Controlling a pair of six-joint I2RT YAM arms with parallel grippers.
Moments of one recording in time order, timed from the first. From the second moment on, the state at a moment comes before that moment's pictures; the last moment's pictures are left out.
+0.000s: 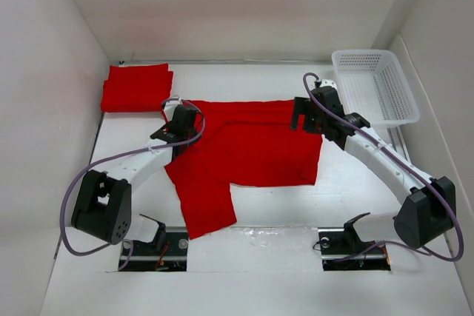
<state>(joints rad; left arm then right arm) -0.39 1.38 0.81 -0.25 -0.35 -0.72 0.44 1.33 1.10 -0.52 0.26 0.43</state>
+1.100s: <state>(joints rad) -0.38 1.55 0.99 -0.52 -0.49 -0.92 0.42 1.32 1.09 -0.53 0.26 0.42</state>
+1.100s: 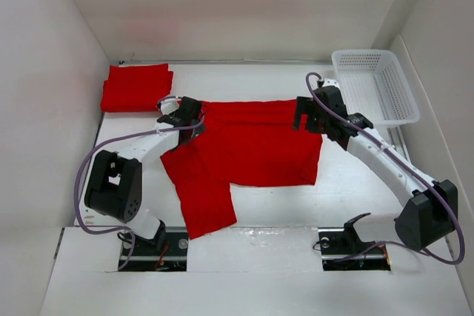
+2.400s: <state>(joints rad) -0.36 1.68 1.15 -0.34 -0.38 -0.69 0.41 1.31 1.09 -0.53 0.22 0.40</state>
